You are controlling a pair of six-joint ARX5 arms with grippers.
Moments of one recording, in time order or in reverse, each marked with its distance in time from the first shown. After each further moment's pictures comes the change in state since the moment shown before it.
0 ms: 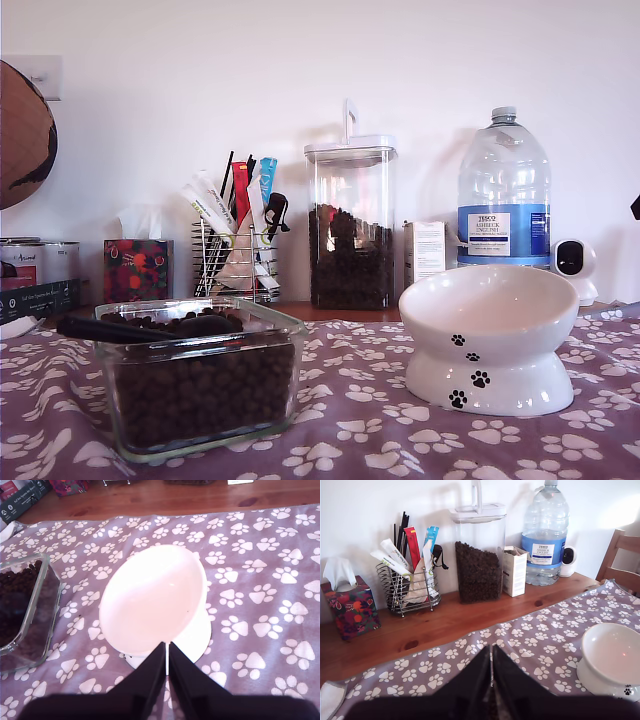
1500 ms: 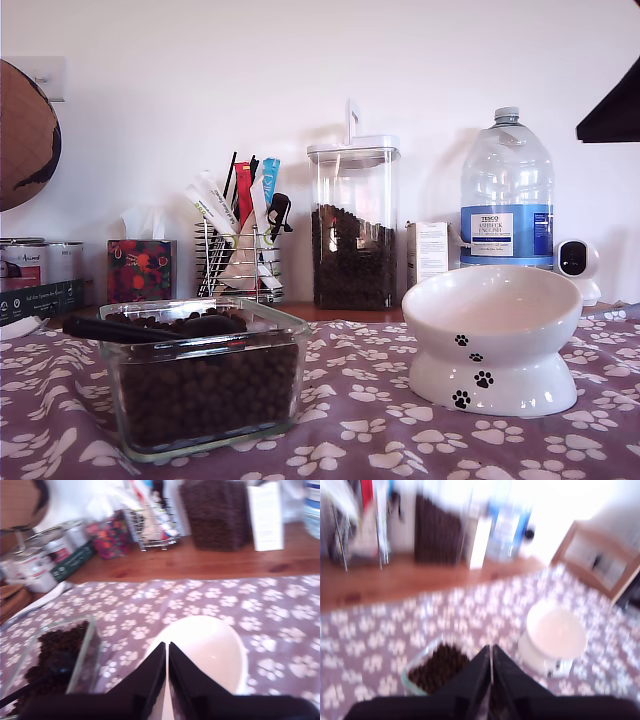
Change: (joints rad) left arm -0.099 -0.217 -0.139 -0.064 0.060 -0.248; right arm 0.011 0.074 -0.003 0.301 -0.077 0.055
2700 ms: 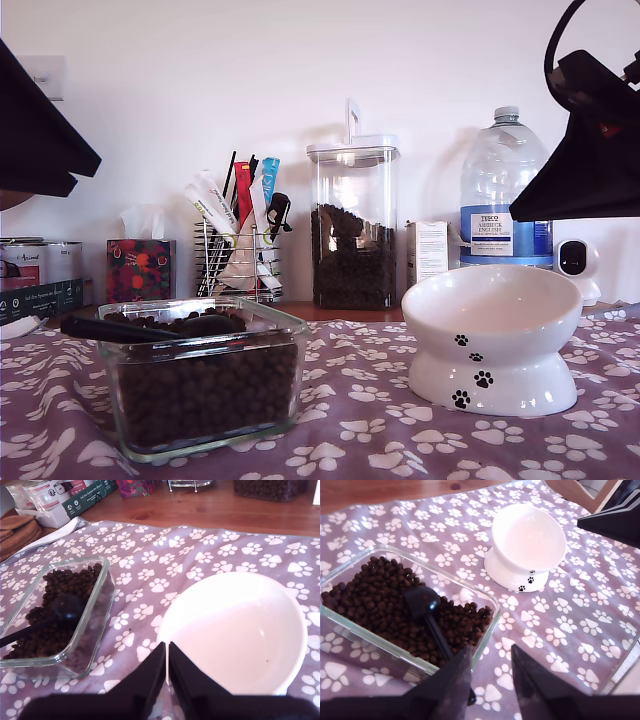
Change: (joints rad) left arm -0.477 0.345 -0.083 0.090 -0.303 -0.101; right arm 0.142 0.249 0.000 0.107 0.029 -0.083
